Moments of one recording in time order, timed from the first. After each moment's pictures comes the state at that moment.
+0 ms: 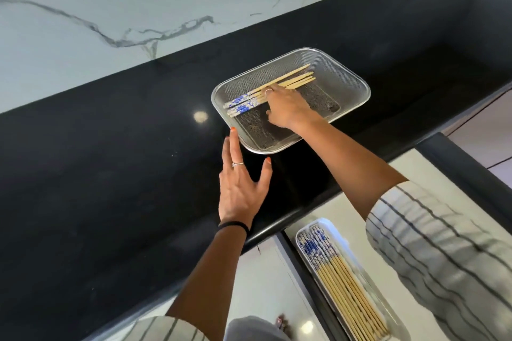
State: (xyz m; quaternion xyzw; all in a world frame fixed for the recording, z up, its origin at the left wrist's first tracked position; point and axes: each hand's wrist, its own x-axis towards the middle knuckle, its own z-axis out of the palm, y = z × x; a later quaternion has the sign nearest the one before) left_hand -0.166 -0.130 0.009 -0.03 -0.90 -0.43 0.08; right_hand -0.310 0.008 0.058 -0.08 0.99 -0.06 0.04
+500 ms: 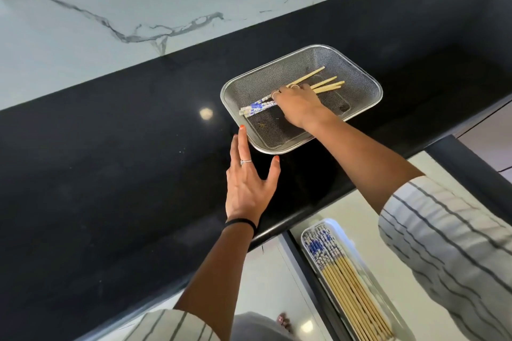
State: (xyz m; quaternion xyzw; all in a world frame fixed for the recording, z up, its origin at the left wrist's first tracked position) left_hand -0.167 -0.130 0.009 -0.03 -0.90 -0.42 0.07; right_hand -0.309 0.013 0.059 -0.13 0.99 0.08 0.01
